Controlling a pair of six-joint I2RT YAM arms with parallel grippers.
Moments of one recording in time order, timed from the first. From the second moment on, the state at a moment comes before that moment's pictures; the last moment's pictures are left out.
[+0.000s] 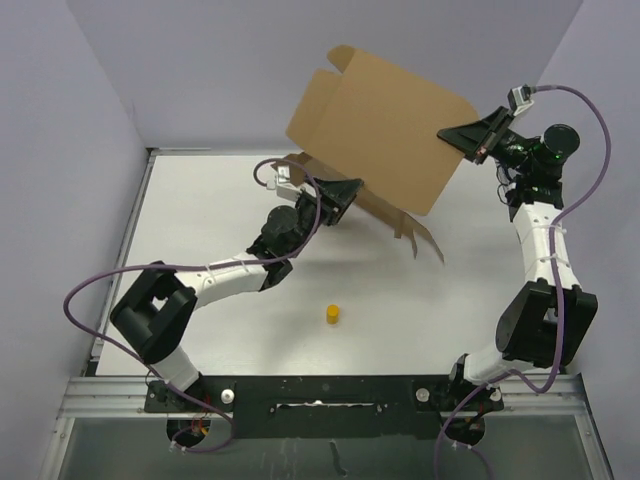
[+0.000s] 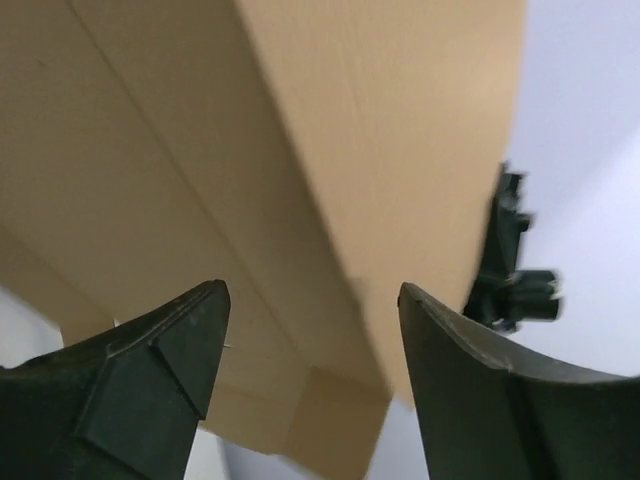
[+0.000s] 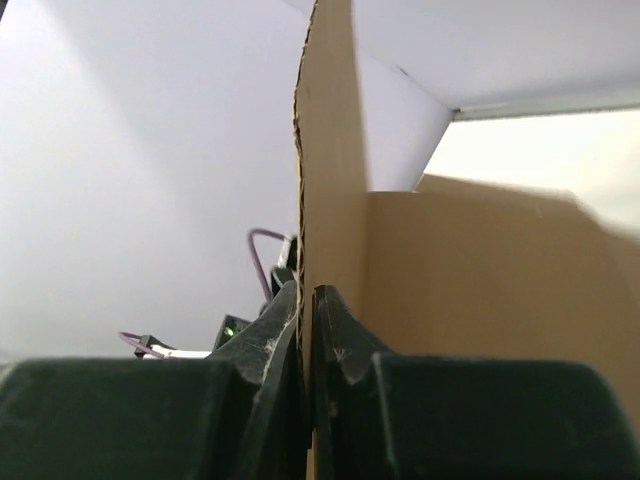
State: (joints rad) left arm -0.78 1.67 1.03 0.85 -0.19 -1.35; right arm -0.23 1.52 1.35 0.42 -1.16 1.27
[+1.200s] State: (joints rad) left arm -0.42 1.32 0.37 0.45 0.20 -1.11; right arm -0.25 1.59 1.65 -0.01 -1.09 0.59
